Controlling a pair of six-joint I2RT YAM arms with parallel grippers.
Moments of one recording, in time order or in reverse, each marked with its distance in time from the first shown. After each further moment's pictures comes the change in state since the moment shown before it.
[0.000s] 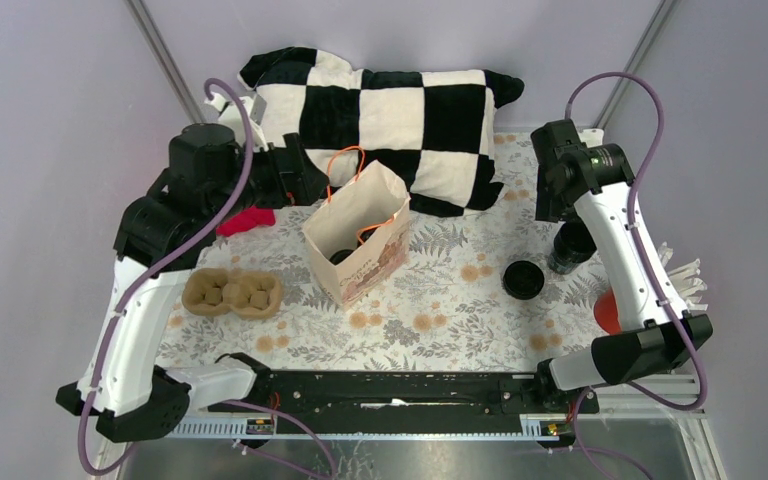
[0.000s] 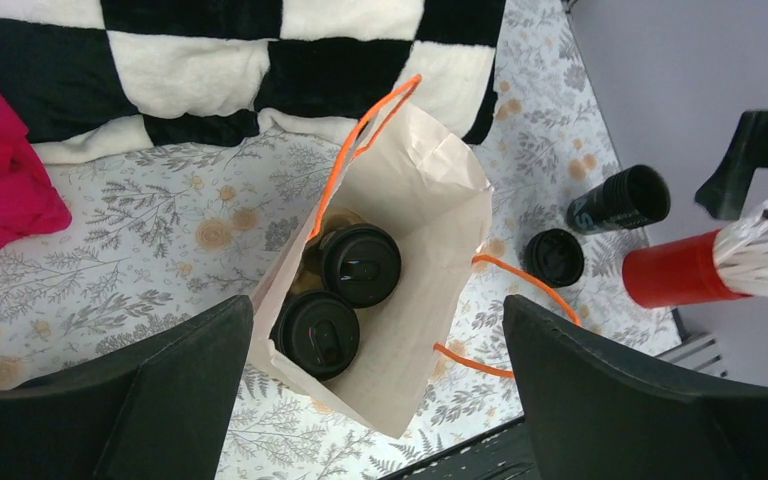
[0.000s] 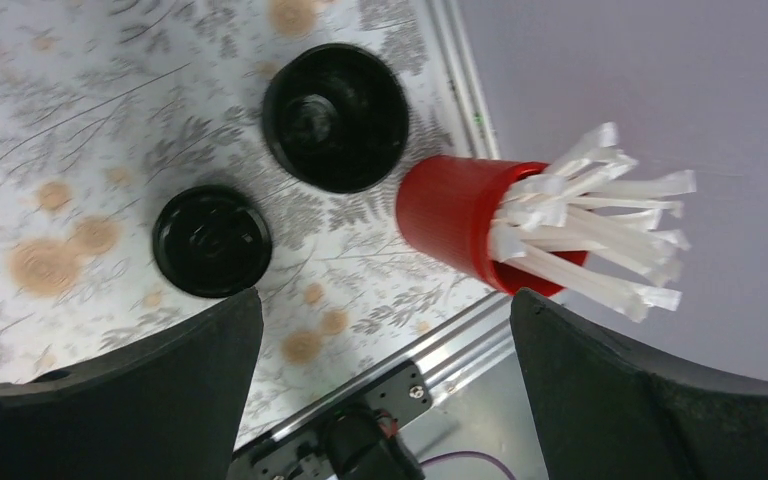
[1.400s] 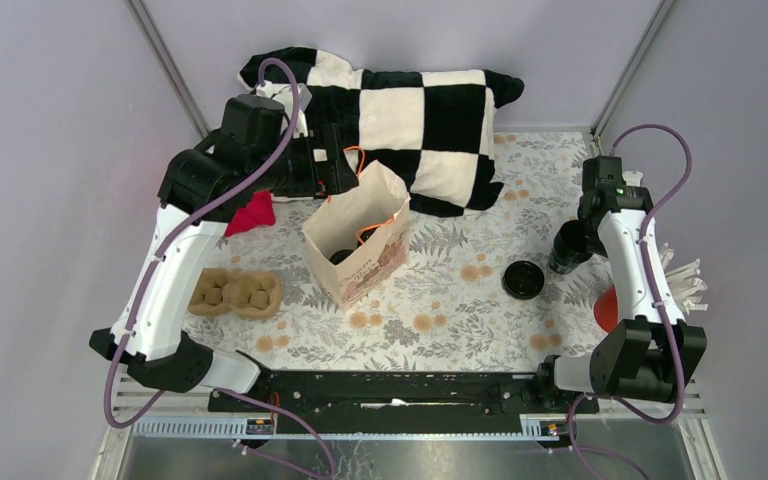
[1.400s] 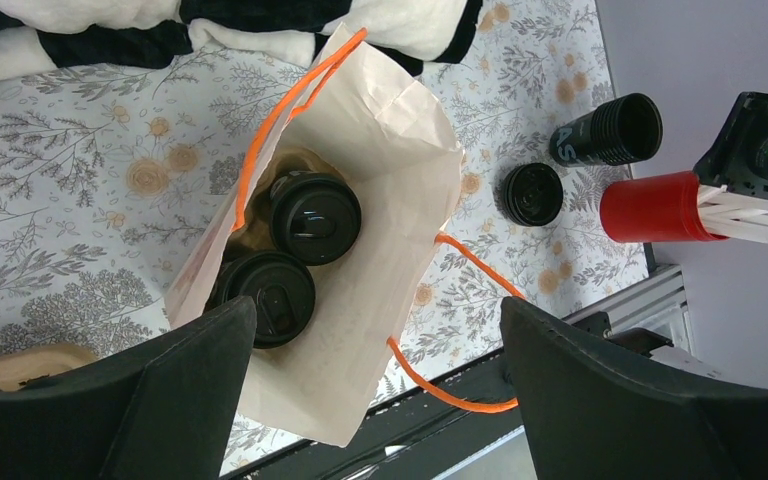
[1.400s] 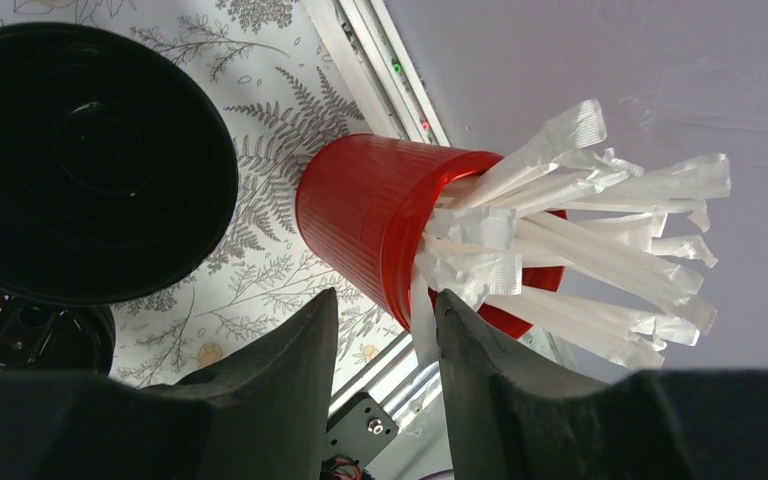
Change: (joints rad) left arm -0.069 0.249 0.203 -0.160 0.068 -0.055; right arm -0.365 -0.096 -0.450 0.349 0.027 -0.211
